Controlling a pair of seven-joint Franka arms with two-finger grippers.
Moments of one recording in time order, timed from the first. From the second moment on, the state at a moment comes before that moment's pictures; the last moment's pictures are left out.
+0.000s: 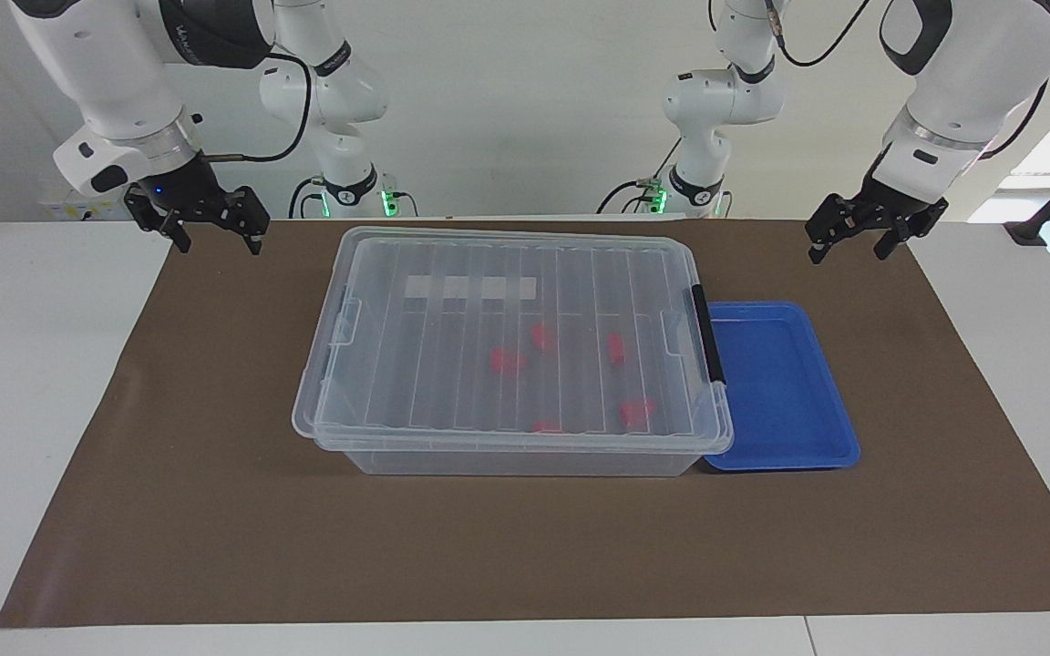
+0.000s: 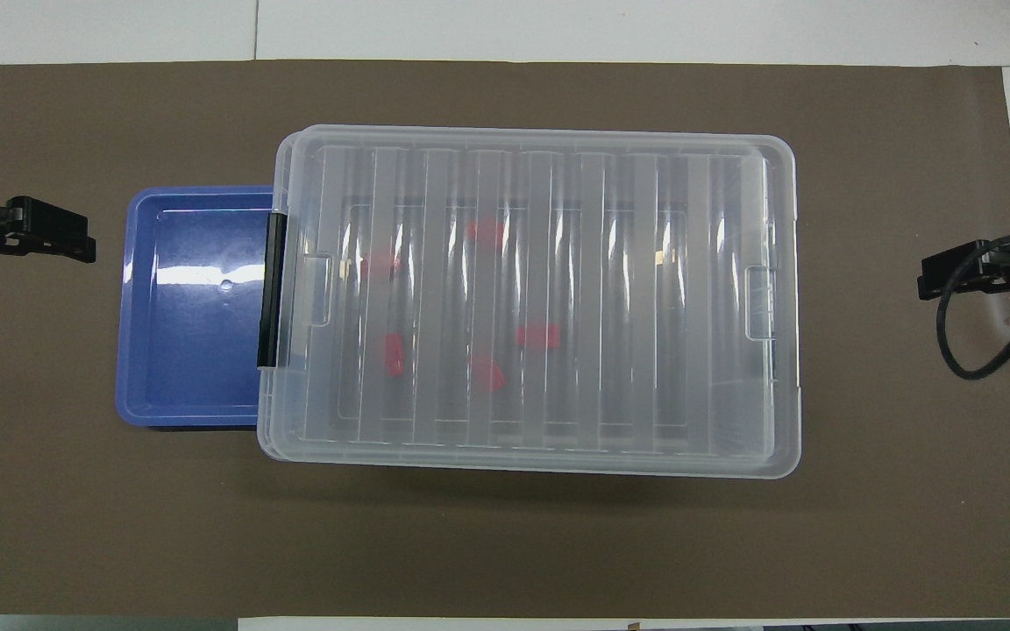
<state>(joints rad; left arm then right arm) -0.05 0.02 -0.05 -1.53 -0.01 1.55 -0.09 -0.03 -0.04 0.01 -1.66 -0.03 1.55 0.02</state>
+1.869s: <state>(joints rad) -0.04 0.02 -0.05 -1.53 -0.01 1.54 -0.09 0.15 0.06 0.02 -1.69 0.02 1.73 0.26</state>
